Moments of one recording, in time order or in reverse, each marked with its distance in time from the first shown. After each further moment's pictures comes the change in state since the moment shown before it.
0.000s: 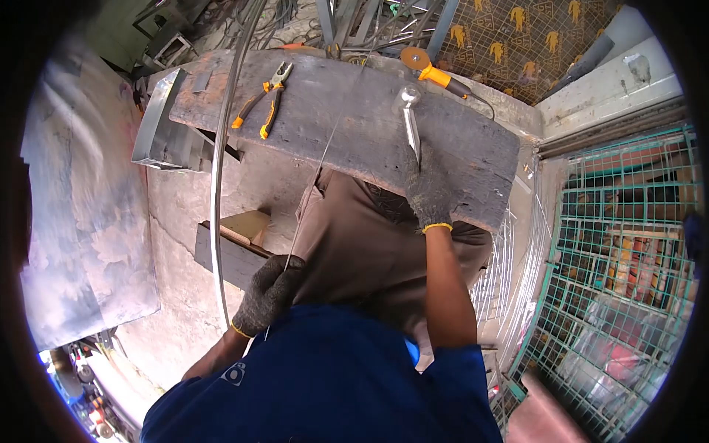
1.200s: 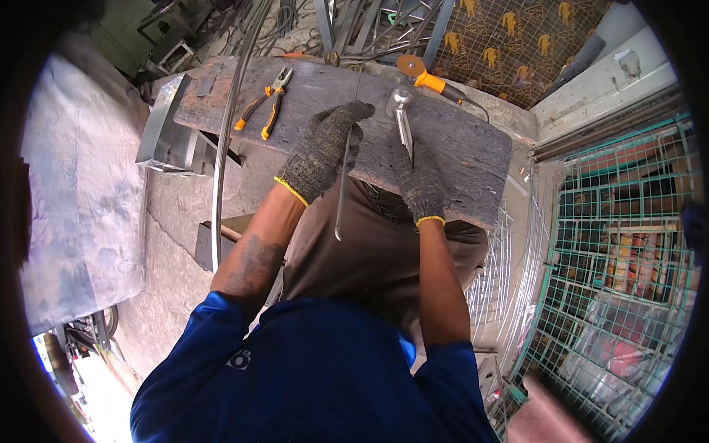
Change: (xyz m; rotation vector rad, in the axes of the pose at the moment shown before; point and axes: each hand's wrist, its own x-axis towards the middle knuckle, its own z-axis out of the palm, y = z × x) left_hand 0.160 0.138 0.062 -0.426 -0.042 0.217; right_hand 0.002 0.003 0.000 0.095 0.033 -0.061
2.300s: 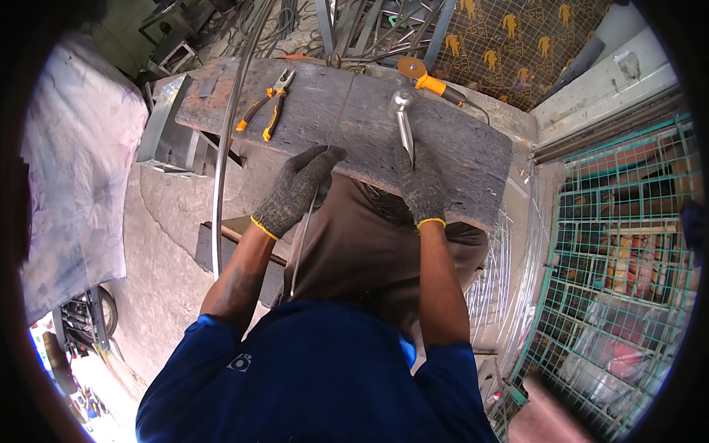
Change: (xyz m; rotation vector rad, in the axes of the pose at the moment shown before) left_hand -0.052 -0.019 -0.048 0.249 -0.076 0.008; right_hand -0.002 -0.006 -0.002 -0.003 0.017 0.010
